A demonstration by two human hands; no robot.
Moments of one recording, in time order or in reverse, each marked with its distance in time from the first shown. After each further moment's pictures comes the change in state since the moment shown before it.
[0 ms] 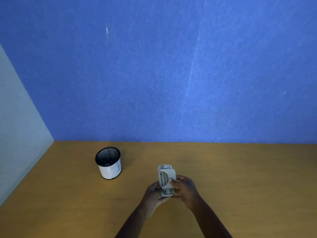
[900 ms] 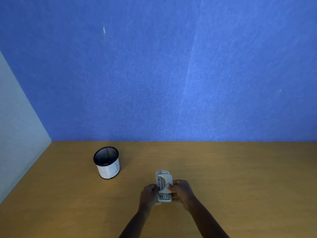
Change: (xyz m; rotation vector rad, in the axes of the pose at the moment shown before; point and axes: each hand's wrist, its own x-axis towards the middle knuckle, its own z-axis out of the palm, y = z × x) left_hand 0.012 -0.018 -0.006 0.348 0.252 0.069; right_hand 0.012 0.018 0.001 -0.185 0.096 0.074
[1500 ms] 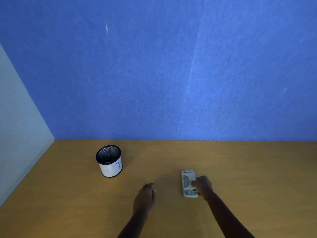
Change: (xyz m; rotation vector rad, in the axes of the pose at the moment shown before) left_hand 0.002 -0.017 -0.019 0.810 0.082 0.276; right_hand 0.054 0.007 -0.061 -0.404 0.320 0.056
